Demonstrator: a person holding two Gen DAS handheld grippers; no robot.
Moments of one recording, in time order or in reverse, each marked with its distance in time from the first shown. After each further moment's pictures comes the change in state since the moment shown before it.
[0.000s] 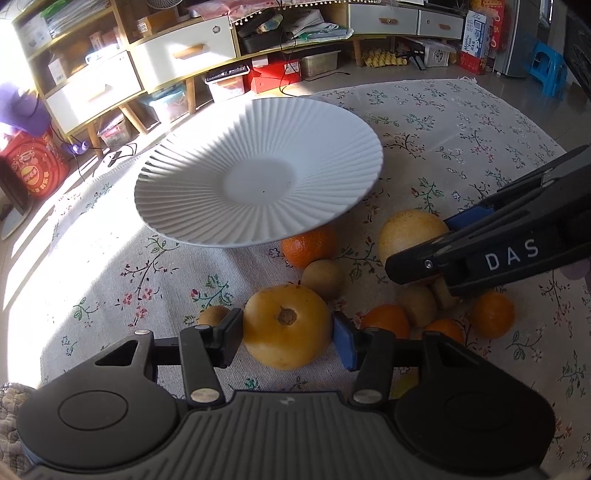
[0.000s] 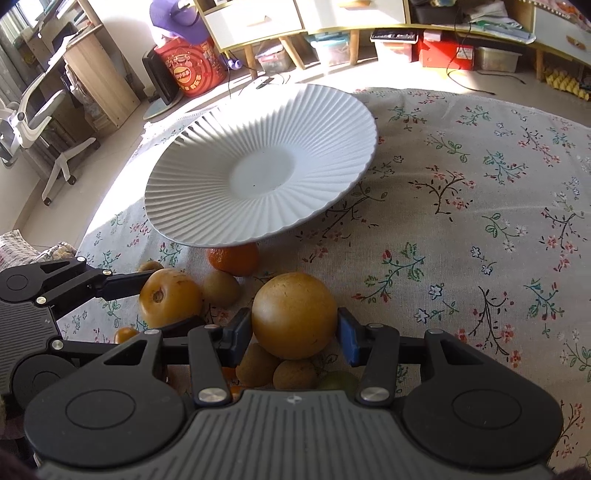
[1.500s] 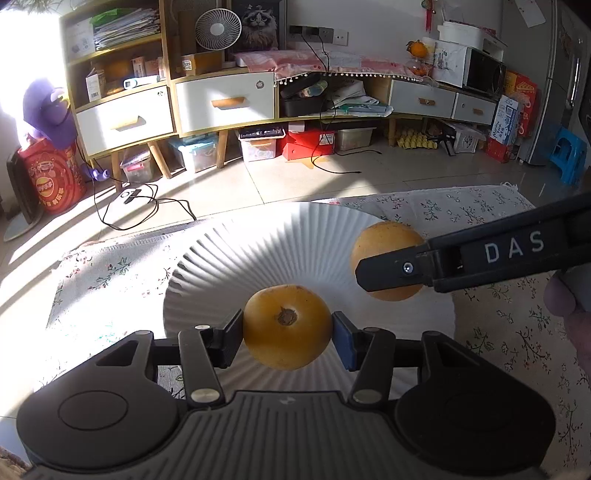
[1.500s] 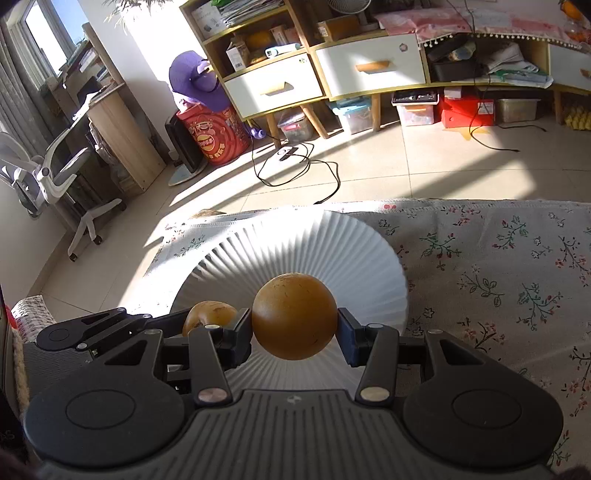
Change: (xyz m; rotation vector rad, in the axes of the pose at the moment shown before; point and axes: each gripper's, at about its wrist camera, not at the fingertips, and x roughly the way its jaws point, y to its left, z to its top) left arm 0.021 0.039 0.047 -0.155 -0.227 0.007; right arm 0.012 -0.008 0.080 -0.003 -0.205 0.110
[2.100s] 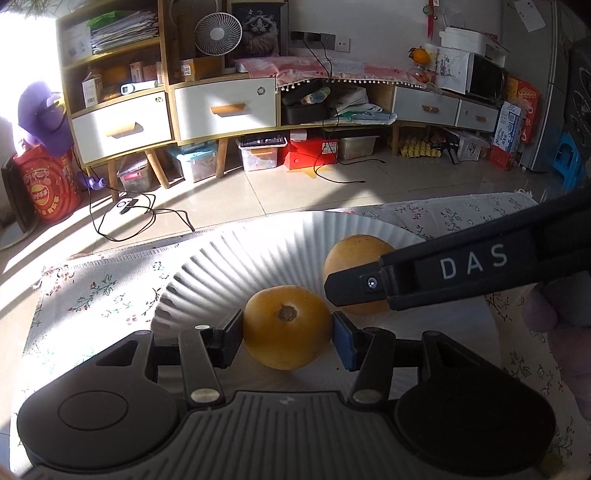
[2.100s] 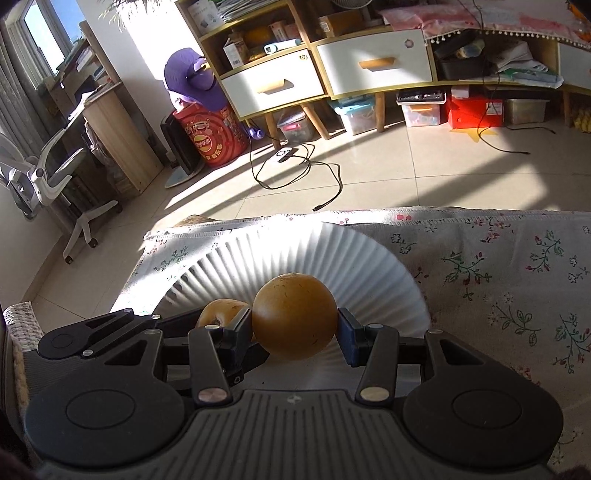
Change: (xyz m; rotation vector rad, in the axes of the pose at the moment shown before) left arm 0.021 0.005 0.006 0.004 -0.037 -0.007; right arm 0.030 -0.002 0.011 -0.002 -0.005 0.006
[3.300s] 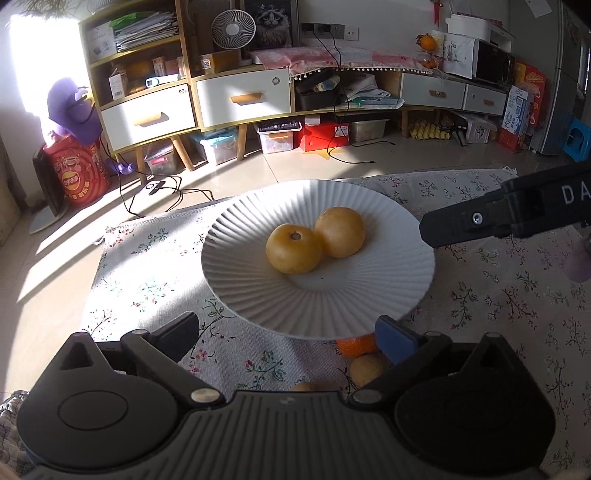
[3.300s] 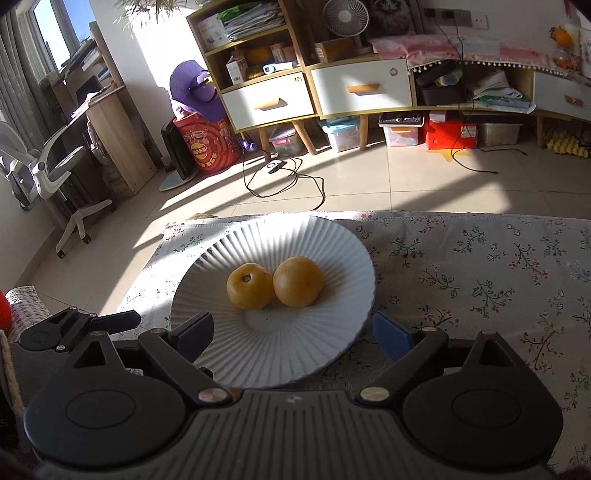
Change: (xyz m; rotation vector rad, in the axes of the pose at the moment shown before) left arm -0.074 -0.008 -0.026 0.002 0.088 0.079; right arm -0.078 0.017 -0.029 -0.040 -0.028 -0.088
